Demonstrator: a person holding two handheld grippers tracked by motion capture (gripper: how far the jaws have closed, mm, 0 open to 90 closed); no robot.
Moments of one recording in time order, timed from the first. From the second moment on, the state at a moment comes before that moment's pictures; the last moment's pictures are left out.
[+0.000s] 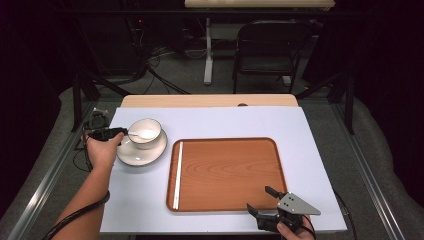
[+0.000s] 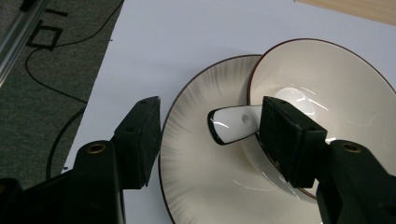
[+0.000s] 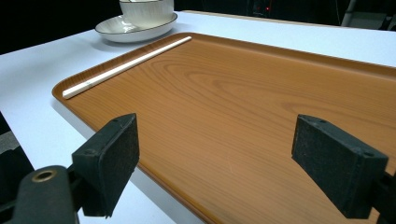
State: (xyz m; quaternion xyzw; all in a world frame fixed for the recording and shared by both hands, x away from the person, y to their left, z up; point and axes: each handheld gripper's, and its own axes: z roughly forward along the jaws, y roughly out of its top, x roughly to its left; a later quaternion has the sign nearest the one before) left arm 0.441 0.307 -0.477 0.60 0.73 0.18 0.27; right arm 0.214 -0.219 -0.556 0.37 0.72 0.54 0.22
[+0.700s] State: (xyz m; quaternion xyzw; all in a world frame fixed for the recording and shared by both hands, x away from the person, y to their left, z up) left arm 0.457 0.295 -0.499 0.57 0.73 0.16 0.32; right arm 0.215 -0.220 -0.557 0.37 0.72 0.54 0.22
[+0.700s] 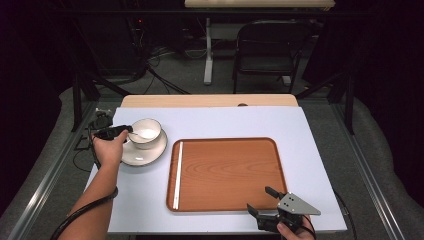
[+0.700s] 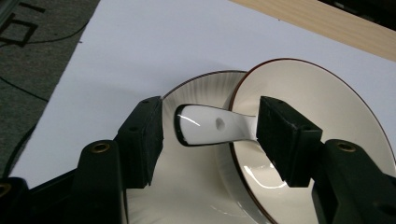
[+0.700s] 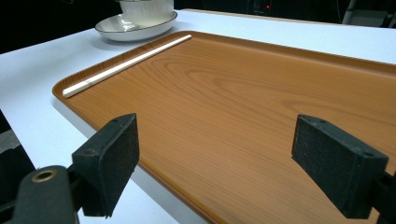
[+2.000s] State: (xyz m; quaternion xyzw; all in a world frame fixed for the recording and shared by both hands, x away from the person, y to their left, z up) left arm 0.456 0.282 -0.516 0.59 0.72 0.17 0.32; right arm 0.215 -0.220 -0.557 0.37 0.72 0.54 0.21
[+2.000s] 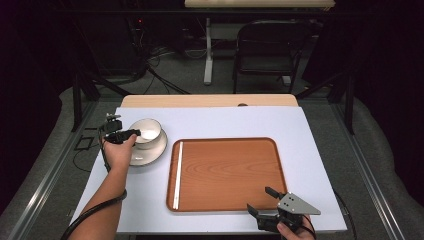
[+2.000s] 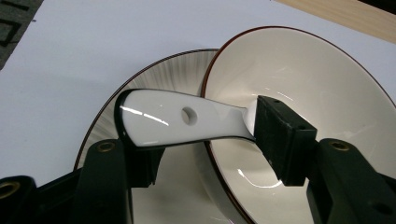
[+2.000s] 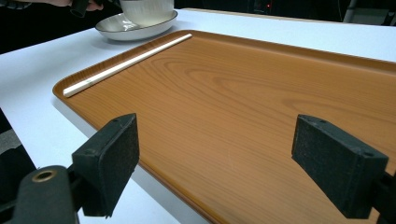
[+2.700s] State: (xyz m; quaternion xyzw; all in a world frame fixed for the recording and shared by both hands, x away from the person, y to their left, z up) left arm 0.457 0.287 -0.504 0.59 0.71 0.20 0.32; right arm 0.215 -0.220 -0.558 0.37 0.73 0.54 0.21
